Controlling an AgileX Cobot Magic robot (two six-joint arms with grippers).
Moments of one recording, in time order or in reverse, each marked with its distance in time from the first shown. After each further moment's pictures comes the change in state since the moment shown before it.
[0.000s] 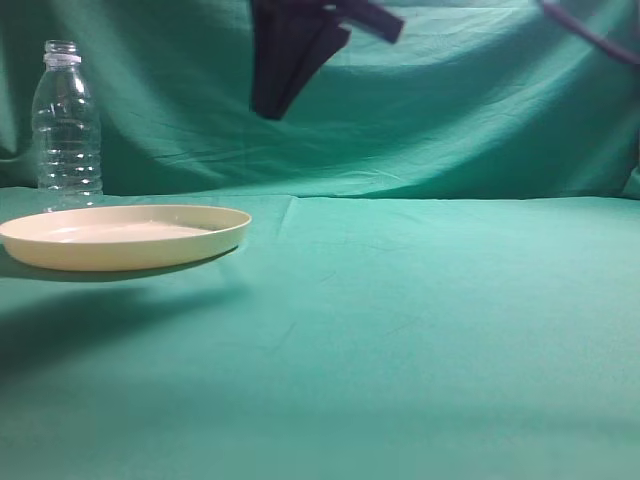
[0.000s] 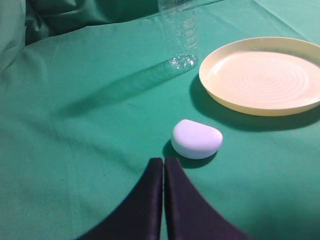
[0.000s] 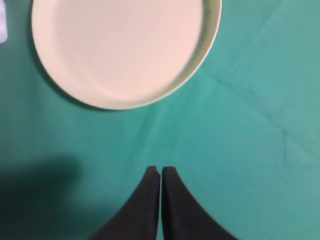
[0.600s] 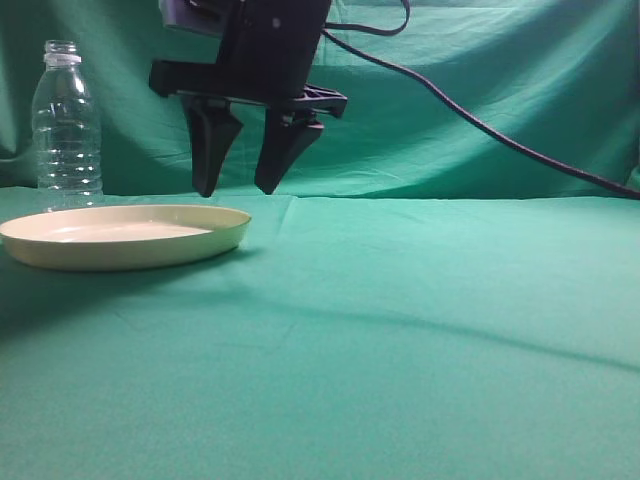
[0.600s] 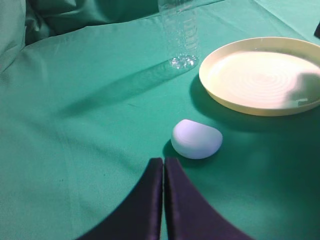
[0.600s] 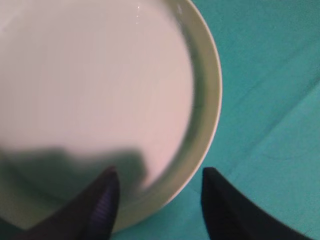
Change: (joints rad) left arm 0.000 0.000 0.000 0.000 0.000 0.000; right arm 0.032 0.332 -0.323 -0.103 -0.048 -0.030
